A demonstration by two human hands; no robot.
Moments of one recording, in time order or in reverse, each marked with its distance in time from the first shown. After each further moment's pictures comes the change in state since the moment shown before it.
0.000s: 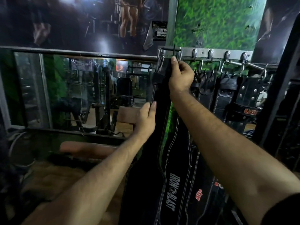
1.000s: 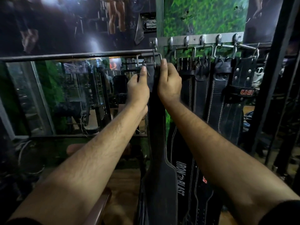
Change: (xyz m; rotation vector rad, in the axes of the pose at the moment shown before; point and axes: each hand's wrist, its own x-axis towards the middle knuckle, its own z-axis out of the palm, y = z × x) left_hand 0.037 0.074 -0.015 -0.442 0.061 -0.163; right_hand -0.075 -0.027 -0.021 -0.362 -0.110 -0.051
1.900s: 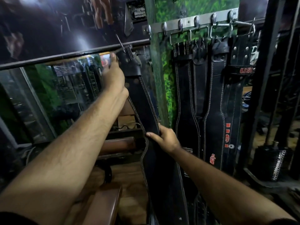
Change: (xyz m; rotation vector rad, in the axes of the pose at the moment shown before) left_hand 0.077 -0.003 -0.070 -0.049 0.120 -0.176; right_hand -0.167 0.156 0.003 -0.096 -0.511 0.178
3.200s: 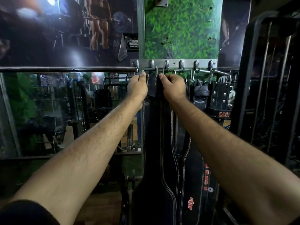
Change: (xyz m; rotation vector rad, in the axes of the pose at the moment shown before) left_hand -0.006 -0.015 0.140 0.317 -0.188 0.207; right_hand 0.177 -0.160 -0.172 0.023 0.524 -0.006
